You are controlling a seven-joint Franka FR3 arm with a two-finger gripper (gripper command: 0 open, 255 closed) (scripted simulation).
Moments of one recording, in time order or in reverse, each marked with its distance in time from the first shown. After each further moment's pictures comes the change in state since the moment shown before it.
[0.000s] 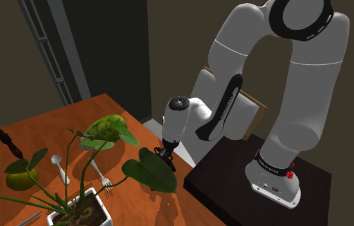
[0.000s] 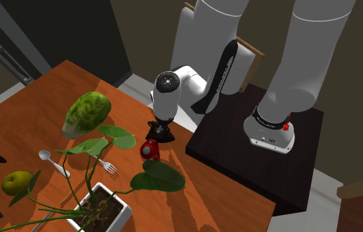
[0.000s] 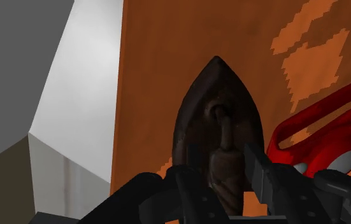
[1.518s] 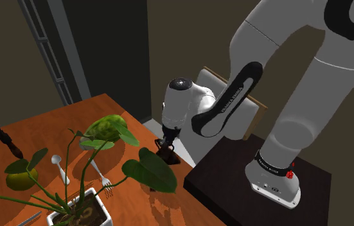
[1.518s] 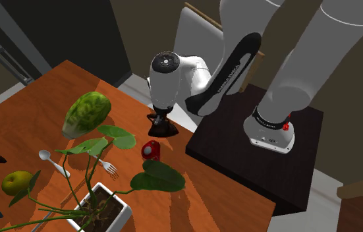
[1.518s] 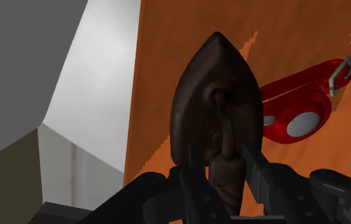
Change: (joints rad) arm -0.119 -0.267 0.223 -0.078 0.559 -0.117 -0.439
